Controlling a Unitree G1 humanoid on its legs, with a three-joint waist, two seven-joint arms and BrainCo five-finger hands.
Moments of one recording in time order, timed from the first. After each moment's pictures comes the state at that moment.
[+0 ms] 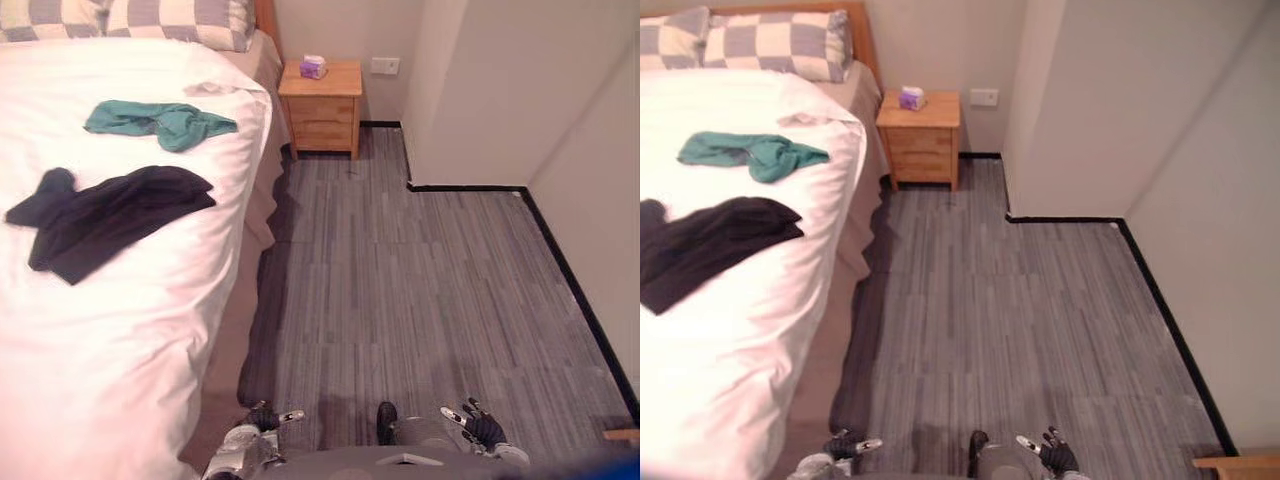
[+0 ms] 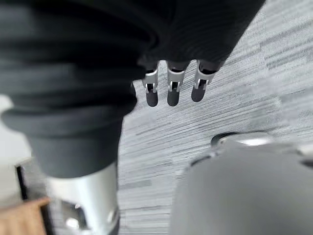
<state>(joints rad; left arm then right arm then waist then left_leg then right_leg) 0.10 0.06 0.16 0.98 -0.13 0.03 -0.02 0.17 -0.10 -0.16 0.98 0.21 -0.17 0.16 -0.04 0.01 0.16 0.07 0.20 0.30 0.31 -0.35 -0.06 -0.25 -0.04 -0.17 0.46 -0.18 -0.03</state>
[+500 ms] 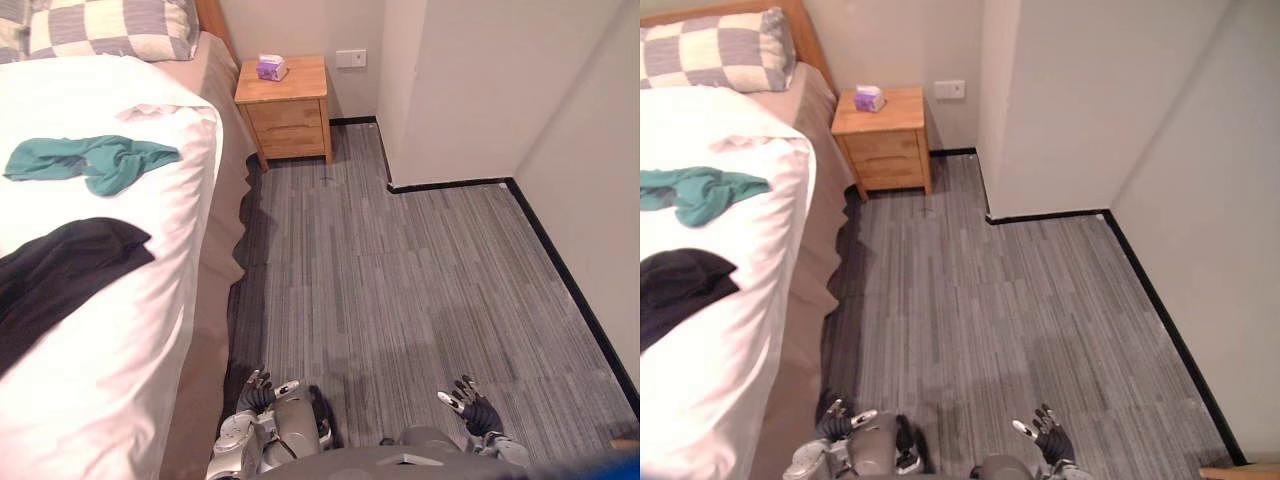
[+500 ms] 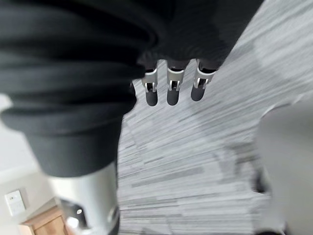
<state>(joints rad) 0.12 0.02 0.21 0.84 -0.15 -0.05 -0.05 0.19 -0.03 -0.20 0.89 0.21 -0.22 0.24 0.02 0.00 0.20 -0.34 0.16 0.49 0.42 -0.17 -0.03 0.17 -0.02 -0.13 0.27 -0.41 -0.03</state>
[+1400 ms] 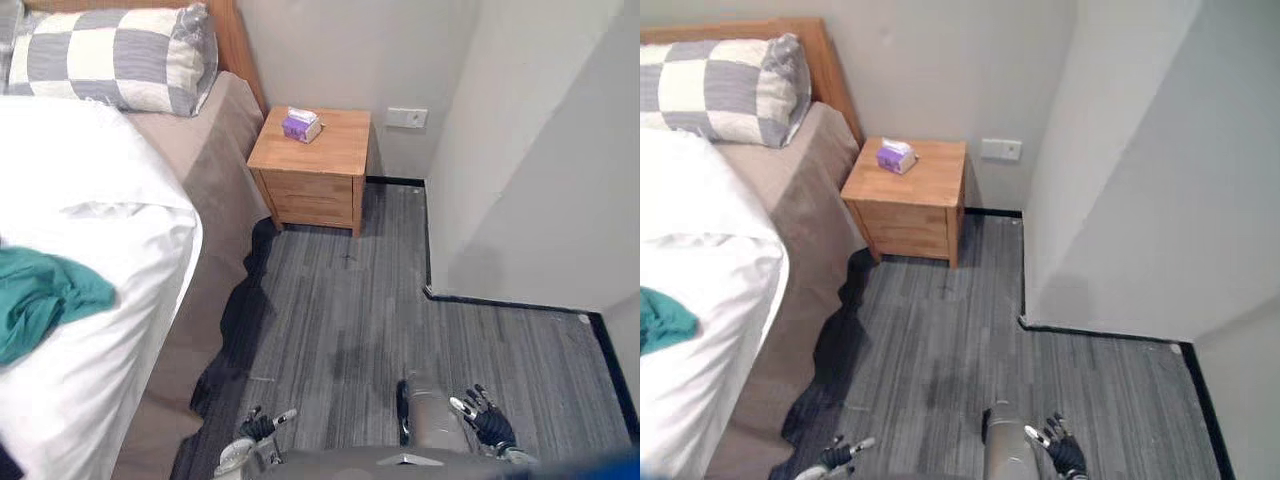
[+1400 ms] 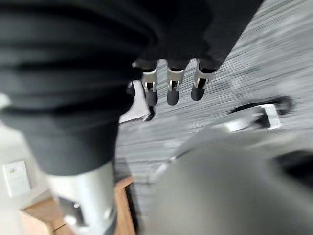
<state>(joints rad) 0.13 -0.01 0.30 0.98 -0.15 -0.02 -0.01 0.18 -0.10 -0.25 0.95 0.20 -0.26 0.26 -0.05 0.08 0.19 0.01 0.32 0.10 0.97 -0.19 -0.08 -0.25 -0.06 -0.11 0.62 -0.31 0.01</state>
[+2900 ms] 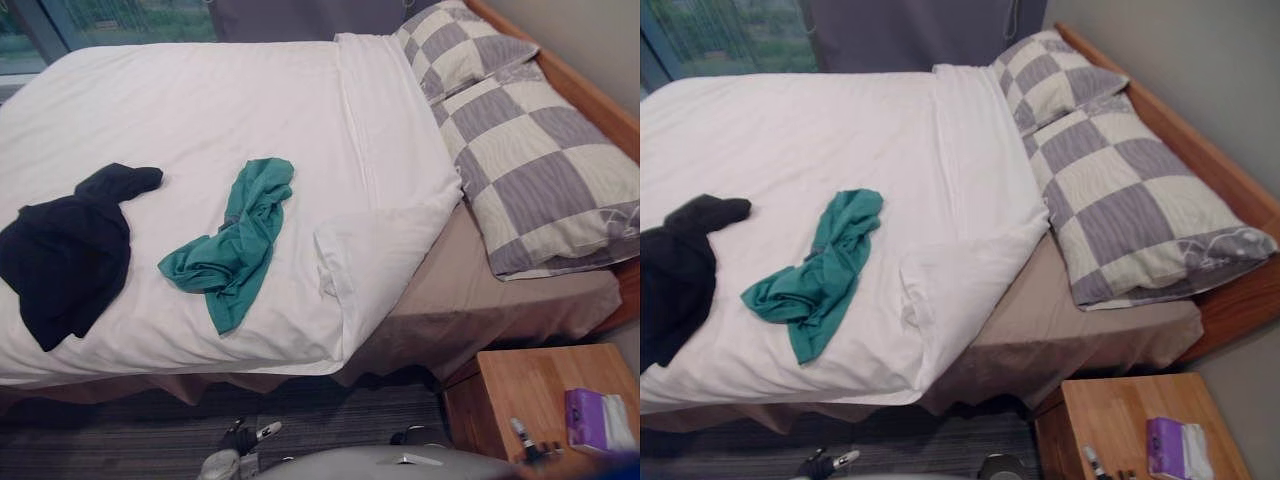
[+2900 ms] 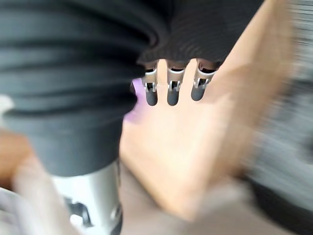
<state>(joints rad) 0.18 0.08 0.37 1.00 0.10 0.01 -0.05 0.27 -0.06 -0.57 0.71 0.52 -0.38 -0.17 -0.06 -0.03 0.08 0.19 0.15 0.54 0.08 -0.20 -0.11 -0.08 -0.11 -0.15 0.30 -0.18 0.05</state>
